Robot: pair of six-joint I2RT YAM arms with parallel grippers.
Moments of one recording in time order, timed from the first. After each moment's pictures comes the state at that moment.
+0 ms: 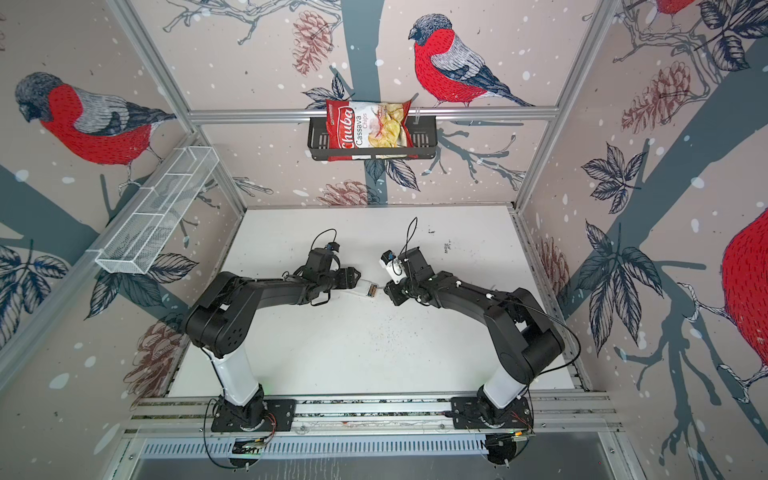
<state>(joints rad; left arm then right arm) -0.43 1.84 0.89 0.21 0.18 -0.41 0.66 1.62 0.93 -0.17 -0.26 -0.03</state>
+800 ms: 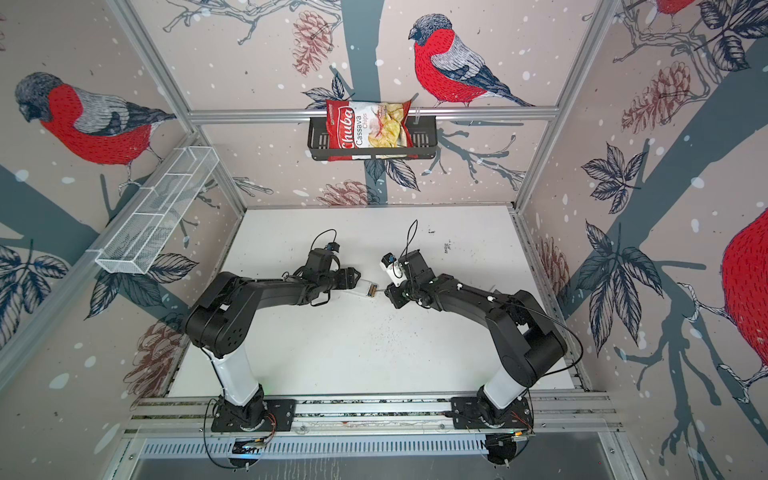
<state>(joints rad) -0.43 1.84 0.88 0.21 0.18 -0.41 0.67 1.62 0.90 -0.16 -0.25 -0.02</state>
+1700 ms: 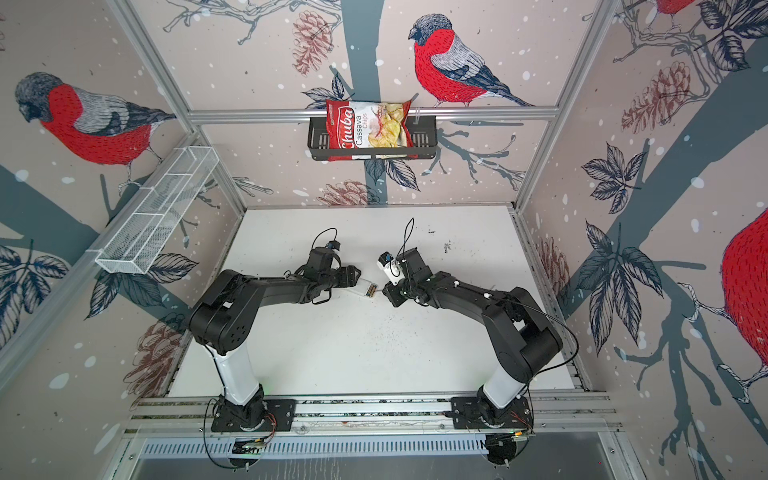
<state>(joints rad) -0.44 1.87 0.90 0.24 0.18 -0.41 0.67 1.65 0.93 -0.16 -0.27 -0.05</state>
